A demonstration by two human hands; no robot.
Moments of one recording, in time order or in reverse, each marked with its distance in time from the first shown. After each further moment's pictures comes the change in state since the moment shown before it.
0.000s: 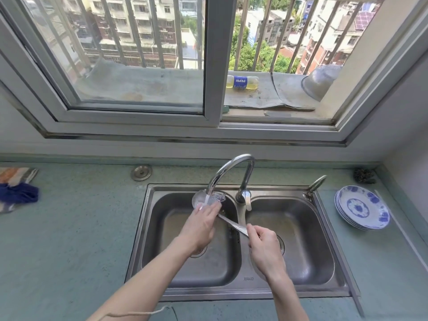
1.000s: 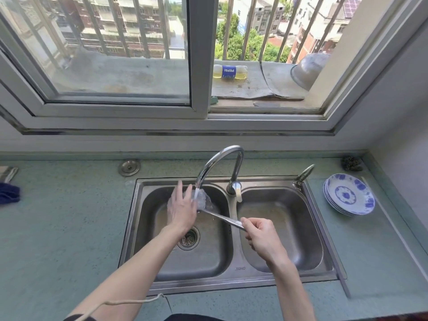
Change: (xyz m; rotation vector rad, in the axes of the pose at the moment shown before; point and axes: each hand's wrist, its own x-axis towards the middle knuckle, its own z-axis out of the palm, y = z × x) left_hand 0.018 -0.016 0.009 -0.246 0.084 -0.541; right_hand 0.017 0.023 -0.018 0.168 -0.149 0.080
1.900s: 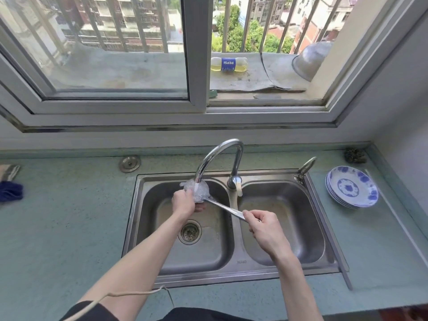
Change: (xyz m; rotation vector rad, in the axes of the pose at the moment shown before) left_hand 0.014 0.017 0.001 -1.003 -0.038 -0.511; right_hand 0.003 0.004 -0.009 -0.084 0.028 -0.054
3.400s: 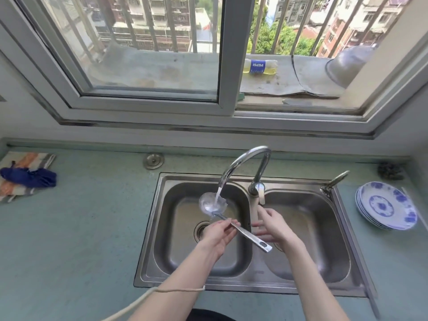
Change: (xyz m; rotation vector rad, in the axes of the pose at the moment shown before) left_hand -0.071 -0.027 0.017 -0.668 -0.151 -0.470; right_hand 0.068 -0.006 0.029 0.167 -0.198 0.423
